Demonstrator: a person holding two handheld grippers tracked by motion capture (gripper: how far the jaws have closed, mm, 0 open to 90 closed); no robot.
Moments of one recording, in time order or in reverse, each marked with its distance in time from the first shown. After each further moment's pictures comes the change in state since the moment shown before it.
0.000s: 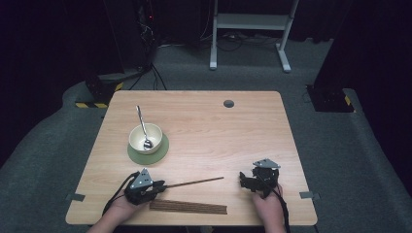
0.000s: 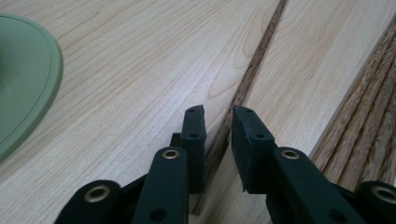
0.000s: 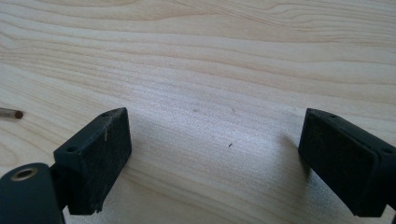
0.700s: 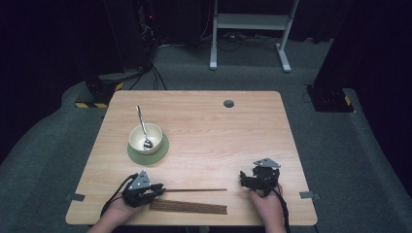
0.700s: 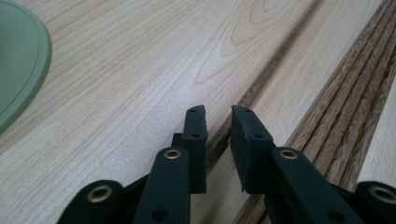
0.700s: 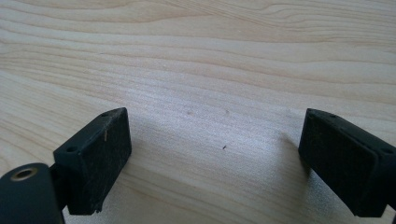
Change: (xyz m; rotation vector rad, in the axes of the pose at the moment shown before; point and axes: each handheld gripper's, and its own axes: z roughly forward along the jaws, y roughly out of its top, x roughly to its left) left arm -0.003 -0.002 -0.009 0.035 -0.018 -0.029; right arm -0.001 0.001 0.001 0.001 -0.014 0.013
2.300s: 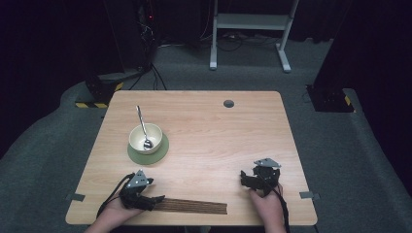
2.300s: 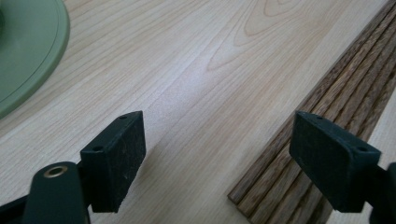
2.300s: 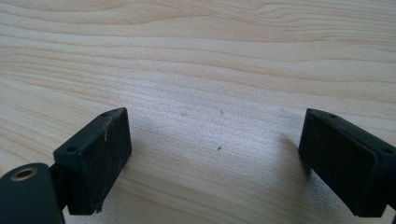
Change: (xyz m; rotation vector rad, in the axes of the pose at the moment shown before) left arm -0.002 0.003 -0.008 0.045 0.020 -0.056; right arm -0.001 0.000 0.000 -0.001 -0.012 0.011
